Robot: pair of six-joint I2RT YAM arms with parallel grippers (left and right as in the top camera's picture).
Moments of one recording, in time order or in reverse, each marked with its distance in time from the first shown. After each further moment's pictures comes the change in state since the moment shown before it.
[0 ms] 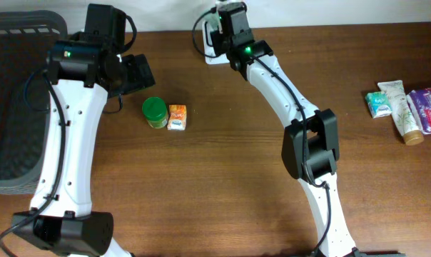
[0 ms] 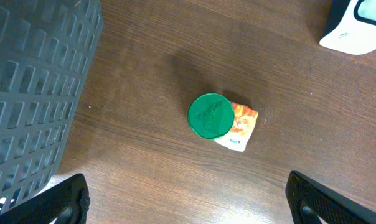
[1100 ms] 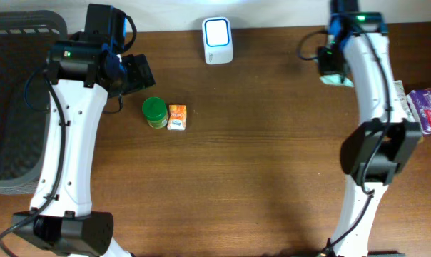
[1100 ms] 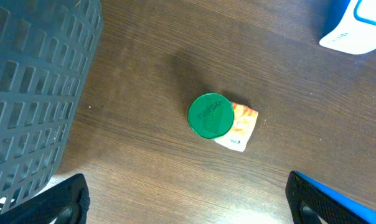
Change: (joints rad) left arm 0.000 0.000 0.000 0.000 0.000 0.000; right arm -0.460 -0.207 0.000 -0.925 0.053 -0.051
